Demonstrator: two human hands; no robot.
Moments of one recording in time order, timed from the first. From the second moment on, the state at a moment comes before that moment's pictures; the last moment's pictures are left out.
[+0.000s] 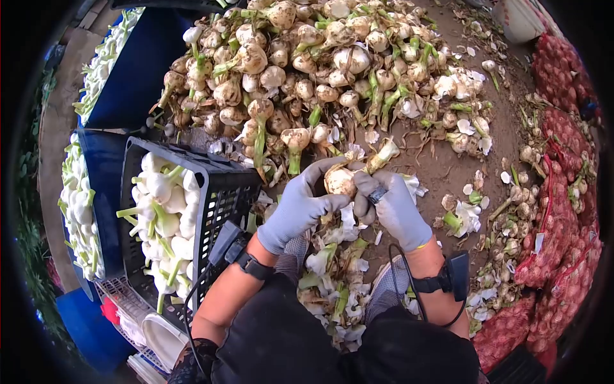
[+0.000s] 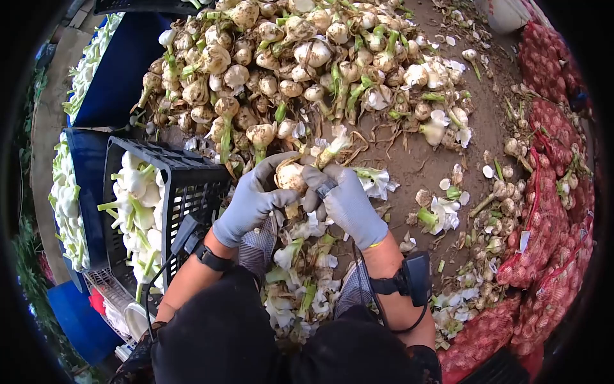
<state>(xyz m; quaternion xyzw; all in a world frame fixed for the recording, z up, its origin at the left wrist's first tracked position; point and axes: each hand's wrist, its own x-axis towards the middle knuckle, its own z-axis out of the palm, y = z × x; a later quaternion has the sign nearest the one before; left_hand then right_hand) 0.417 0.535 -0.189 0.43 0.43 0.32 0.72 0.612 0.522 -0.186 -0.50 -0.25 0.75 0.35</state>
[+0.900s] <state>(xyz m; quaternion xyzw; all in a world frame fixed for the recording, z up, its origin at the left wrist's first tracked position) 0.419 0.513 -0.191 0.16 0.35 0.37 0.85 0.597 0.501 -0.183 -0.63 -0.57 0.42 0.31</state>
